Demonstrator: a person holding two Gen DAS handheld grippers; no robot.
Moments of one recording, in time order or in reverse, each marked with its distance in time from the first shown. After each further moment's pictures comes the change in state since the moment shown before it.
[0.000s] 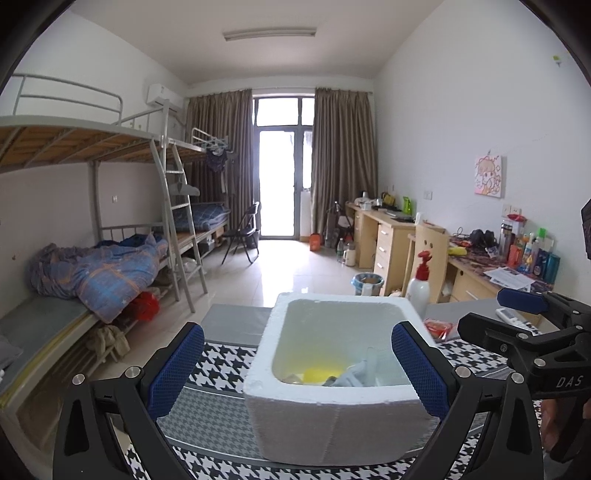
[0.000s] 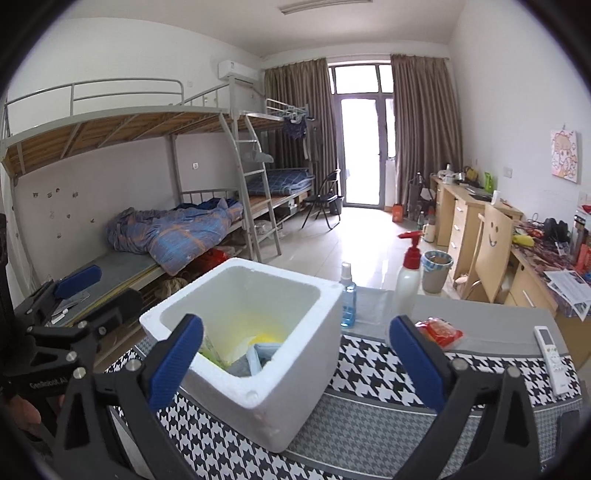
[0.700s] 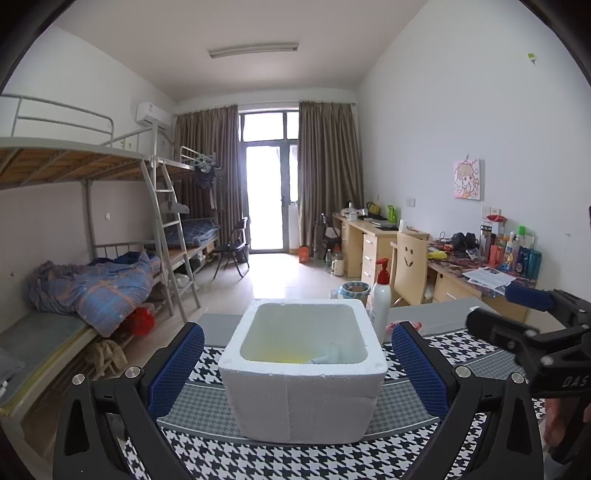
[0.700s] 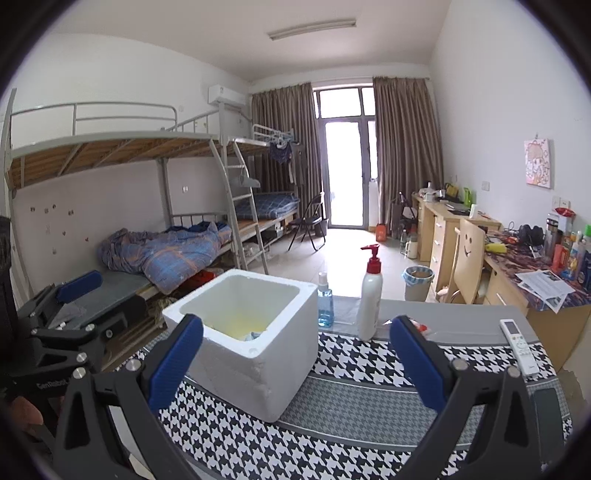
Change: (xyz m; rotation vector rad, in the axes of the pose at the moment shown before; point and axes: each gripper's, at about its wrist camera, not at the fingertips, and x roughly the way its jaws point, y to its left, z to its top) left arm -0.061 -0.041 0.003 0.049 -0.053 -0.026; right arm -0.087 -0.007 -0.023 0.030 -0.109 -0.051
